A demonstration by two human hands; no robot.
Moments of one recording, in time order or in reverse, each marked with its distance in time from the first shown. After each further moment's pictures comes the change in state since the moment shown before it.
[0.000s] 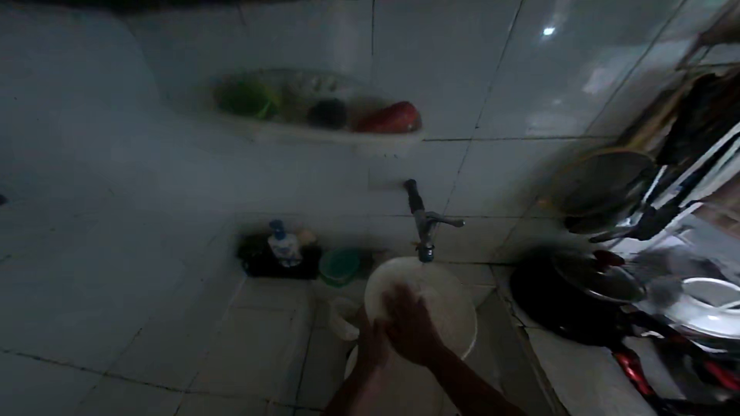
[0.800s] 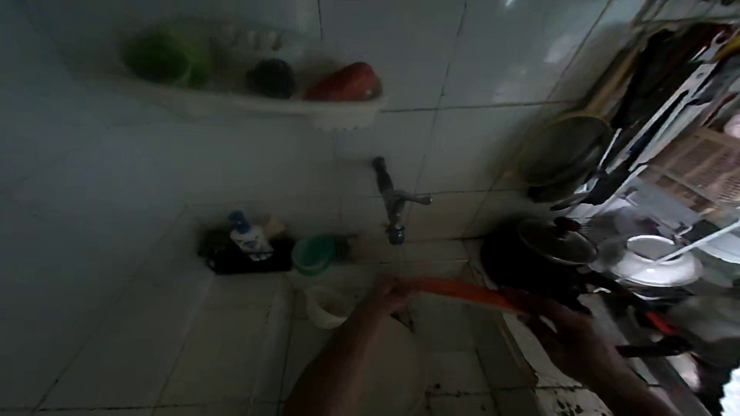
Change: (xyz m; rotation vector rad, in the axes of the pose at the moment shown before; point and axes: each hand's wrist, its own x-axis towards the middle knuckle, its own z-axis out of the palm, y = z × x) left_hand 0.070 0.023 0.058 -0.245 -0.602 -0.094; right_hand -0.159 0.129 -0.129 0.099 0.494 -0.082
